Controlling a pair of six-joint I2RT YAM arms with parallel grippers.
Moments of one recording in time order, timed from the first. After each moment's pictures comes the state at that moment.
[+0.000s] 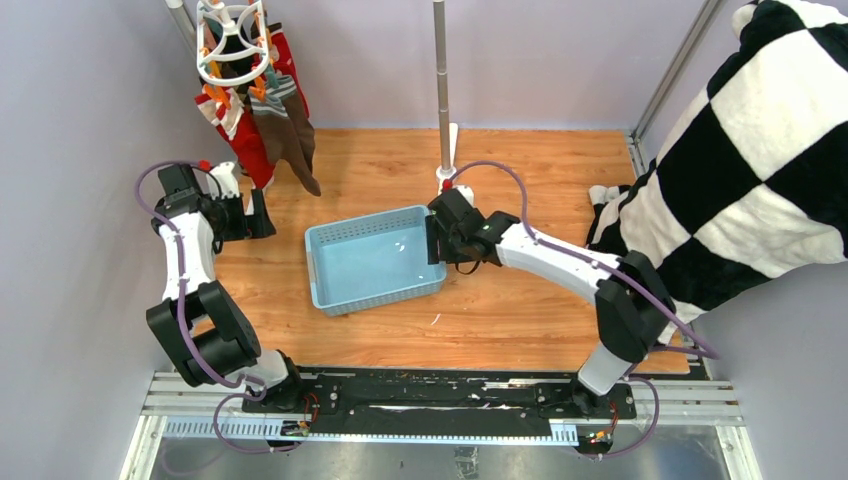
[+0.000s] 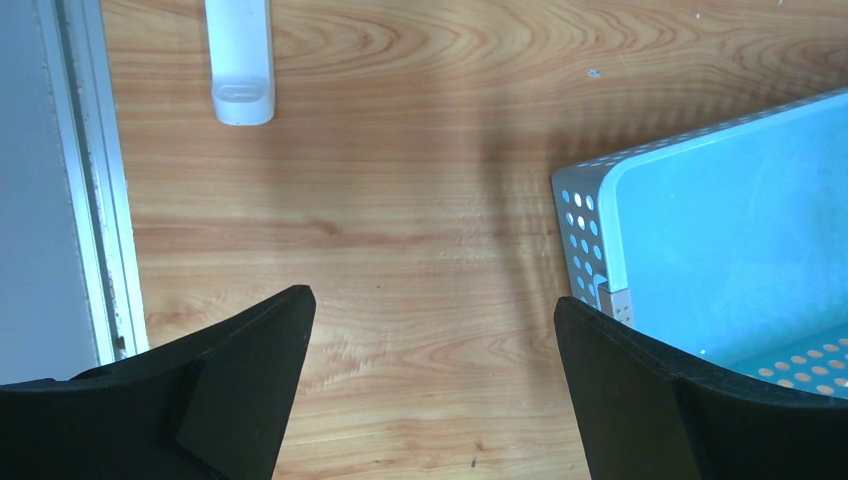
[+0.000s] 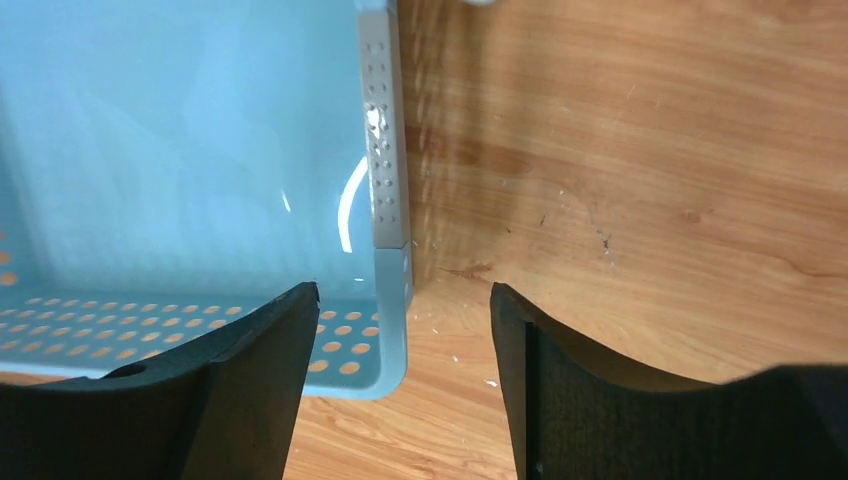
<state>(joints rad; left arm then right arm) 0.50 1.43 1.17 -0.74 0.46 0.31 0.82 1.66 1.24 -0.52 0.21 0.60</state>
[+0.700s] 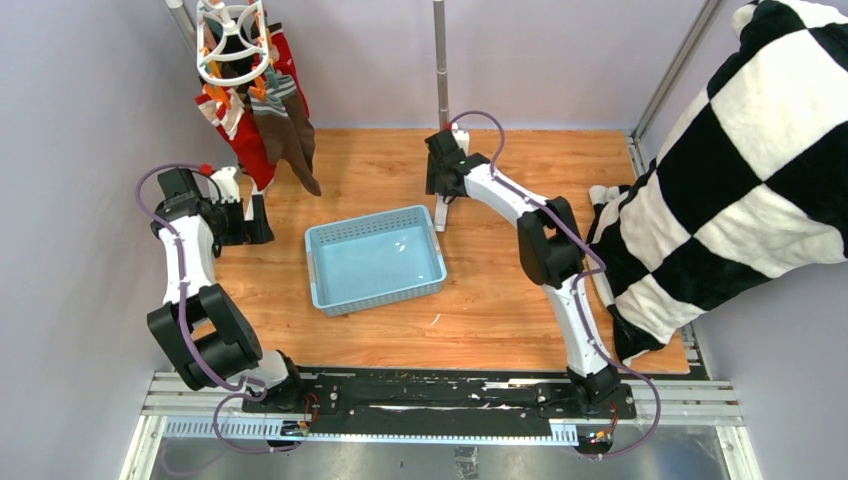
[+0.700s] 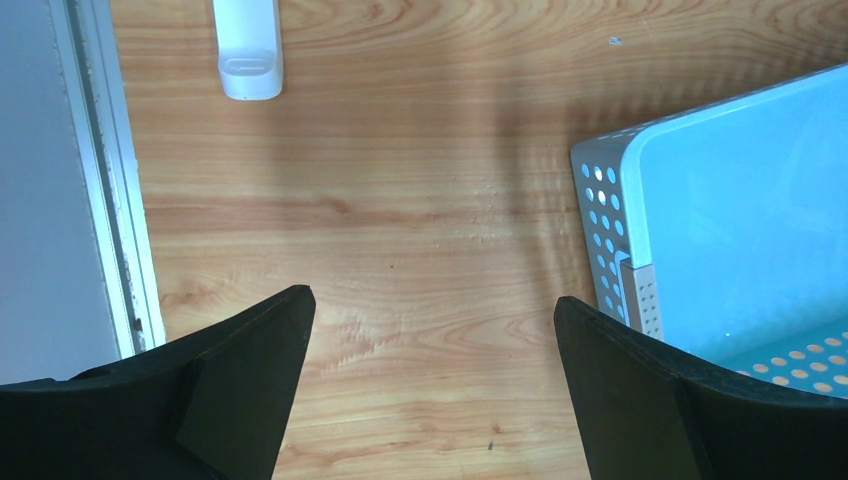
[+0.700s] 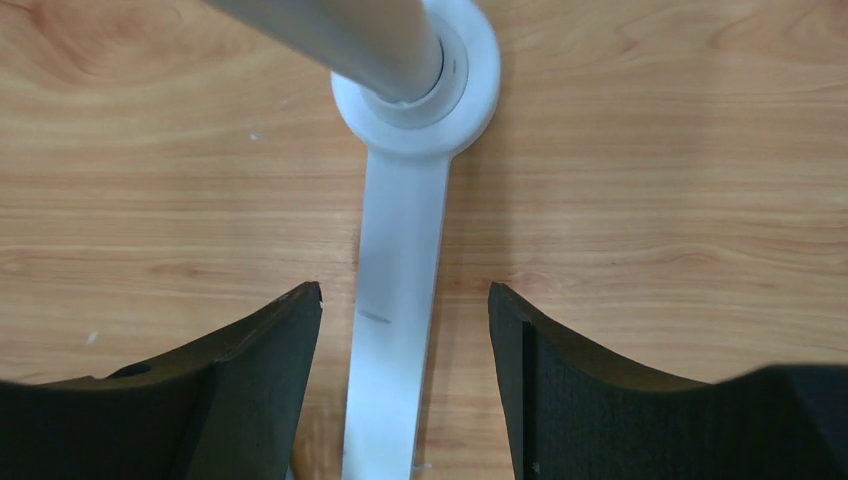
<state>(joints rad) 0.51 1.41 1.15 -0.76 0.44 0.36 0.56 2.31 2.00 -0.54 0.30 0.49</state>
